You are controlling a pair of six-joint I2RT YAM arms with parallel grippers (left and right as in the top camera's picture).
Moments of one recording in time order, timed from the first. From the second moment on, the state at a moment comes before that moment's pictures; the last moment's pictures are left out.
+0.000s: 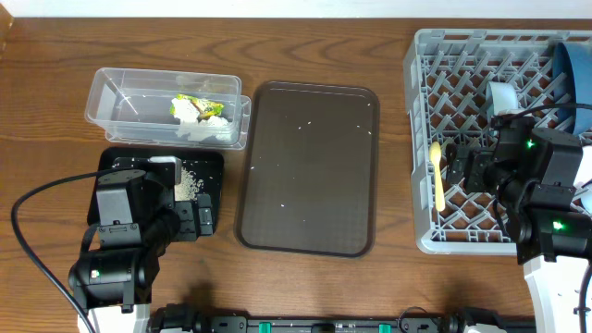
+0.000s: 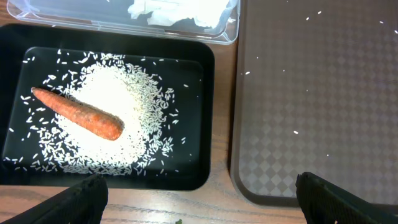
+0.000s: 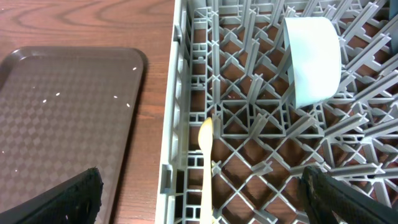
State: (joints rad) left arm 0.07 0.80 0.86 -1.00 0.15 -0.01; right arm -0.10 1.01 0.91 -0.64 -0.16 0.02
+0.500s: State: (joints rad) left arm 0.07 0.80 0.86 -1.00 0.15 -0.01; right arm -0.10 0.98 0.90 -0.64 -0.16 0.02
